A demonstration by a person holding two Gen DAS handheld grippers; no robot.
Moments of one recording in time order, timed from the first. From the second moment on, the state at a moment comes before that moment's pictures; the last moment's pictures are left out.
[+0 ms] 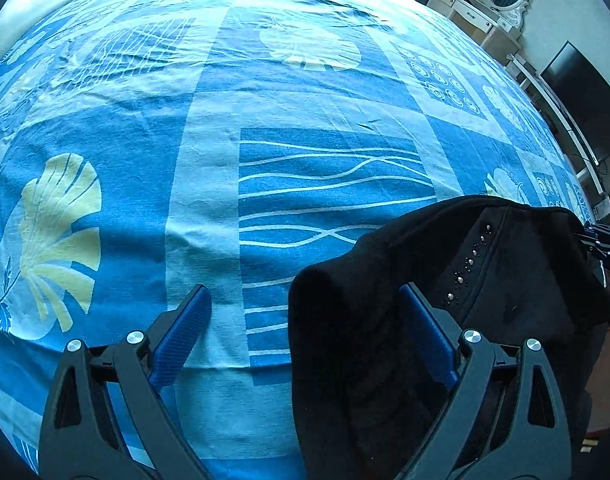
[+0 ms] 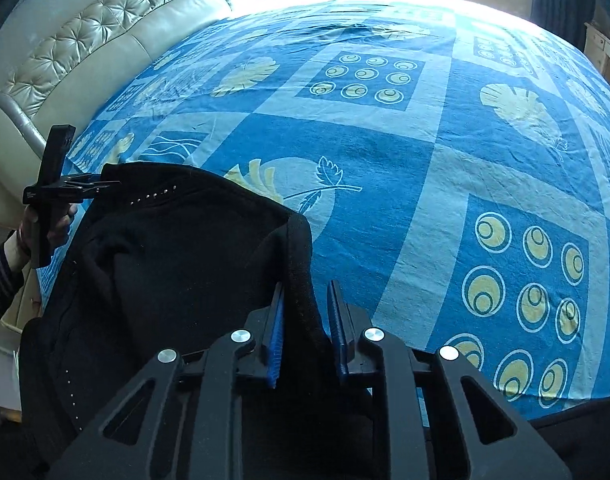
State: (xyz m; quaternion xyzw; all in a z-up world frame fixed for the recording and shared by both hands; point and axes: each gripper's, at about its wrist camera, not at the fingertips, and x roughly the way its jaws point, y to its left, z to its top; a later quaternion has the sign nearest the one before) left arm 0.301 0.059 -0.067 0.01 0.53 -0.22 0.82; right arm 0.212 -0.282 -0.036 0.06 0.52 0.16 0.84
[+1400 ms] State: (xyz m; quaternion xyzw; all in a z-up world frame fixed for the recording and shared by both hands) left arm 0.090 0.109 0.021 0.03 0.43 -0.24 0.87; right arm -0.015 -0.212 0.022 -0.23 0.33 -0.02 0.91
